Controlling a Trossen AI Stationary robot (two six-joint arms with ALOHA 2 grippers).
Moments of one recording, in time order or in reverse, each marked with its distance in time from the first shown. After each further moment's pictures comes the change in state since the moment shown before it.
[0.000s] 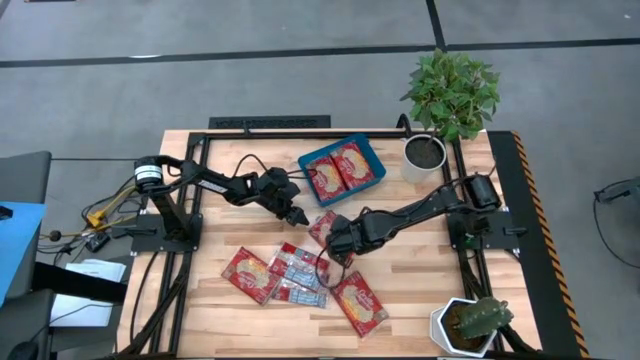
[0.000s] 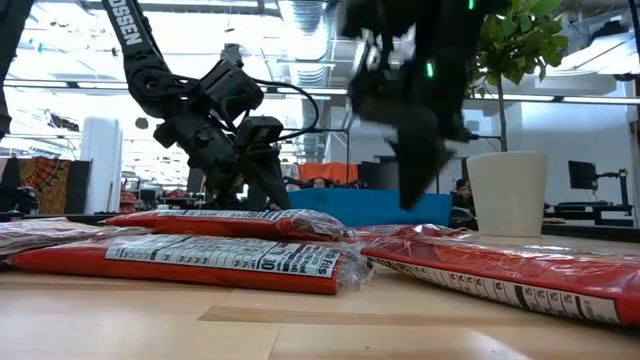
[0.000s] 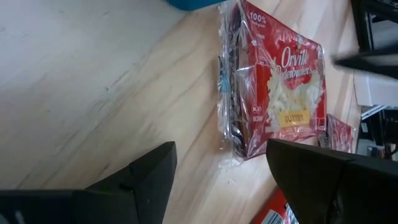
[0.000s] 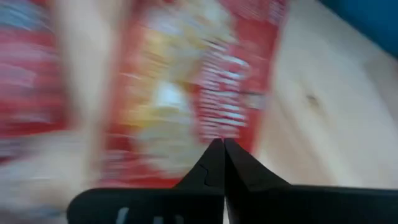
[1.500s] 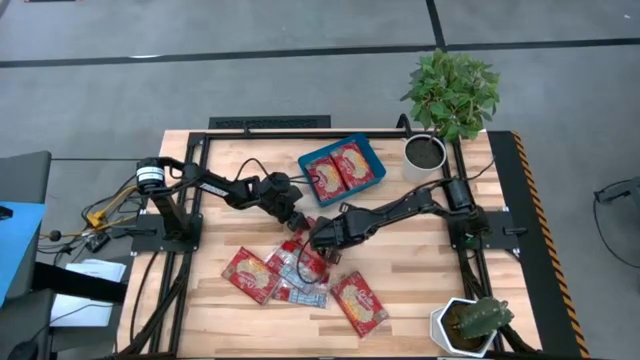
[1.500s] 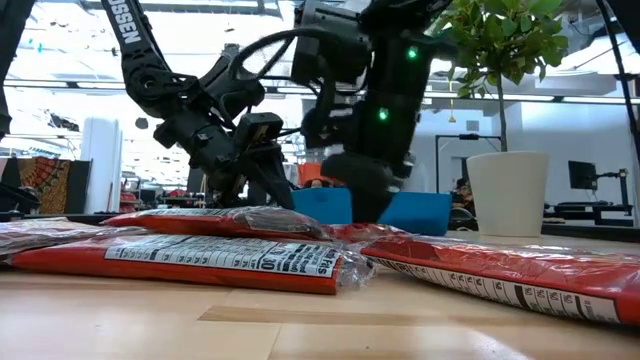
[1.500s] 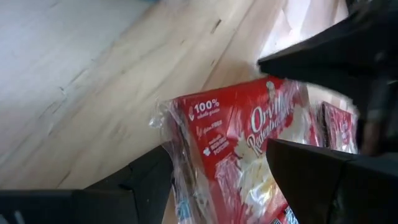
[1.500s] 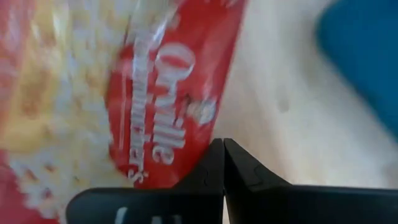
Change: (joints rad) left arm -0.046 0.013 0.000 0.027 -0.006 0.013; right arm -0.087 0.175 0.112 0.100 0.039 -0.327
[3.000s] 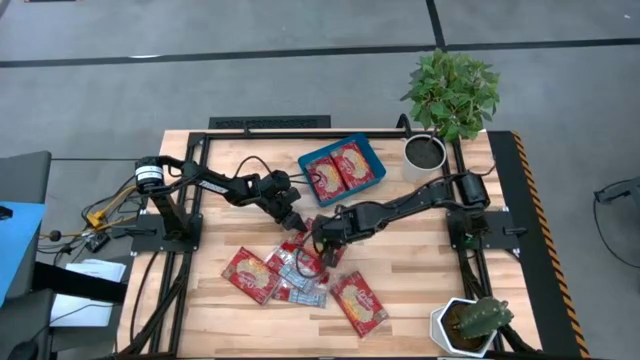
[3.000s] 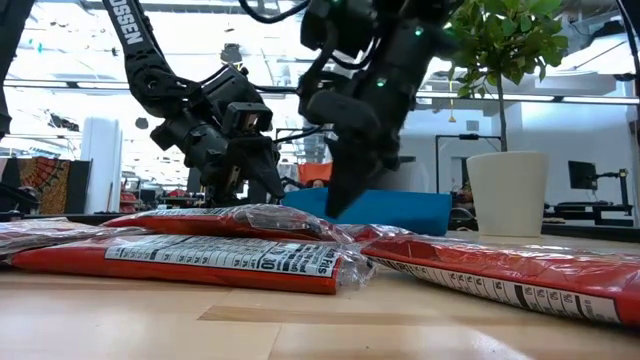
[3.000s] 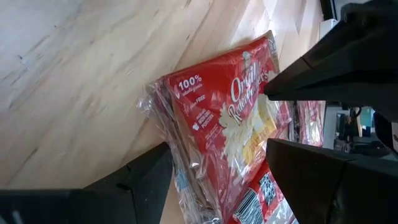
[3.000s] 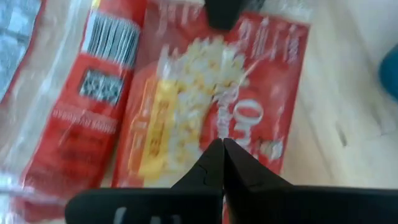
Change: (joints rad) left arm 0.033 -0.003 0.000 -0.157 0.158 0.055; right arm -0.026 -0.094 -0.115 0.281 -0.224 -0.030
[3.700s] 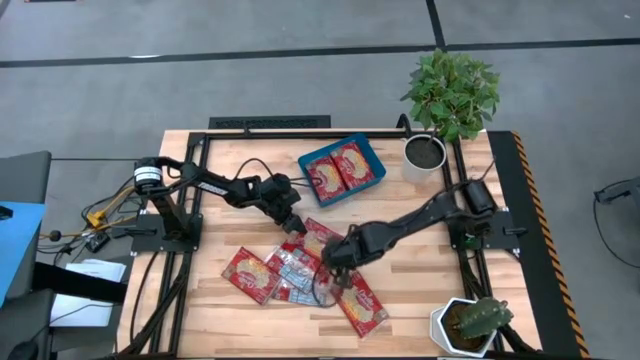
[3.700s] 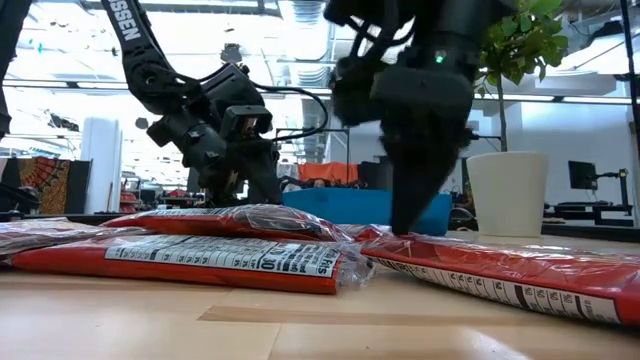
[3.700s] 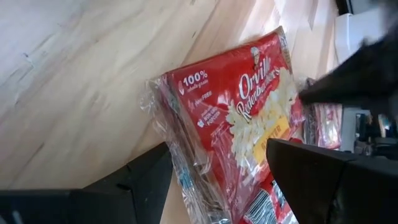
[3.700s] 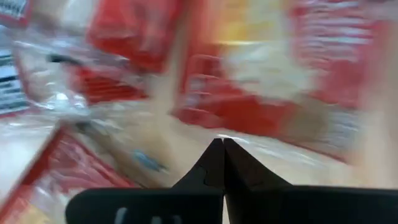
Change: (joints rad) left arm -0.031 0.000 0.000 -0.053 -0.078 0.038; right arm 0.174 0.004 0.000 -0.176 -0.031 0.162
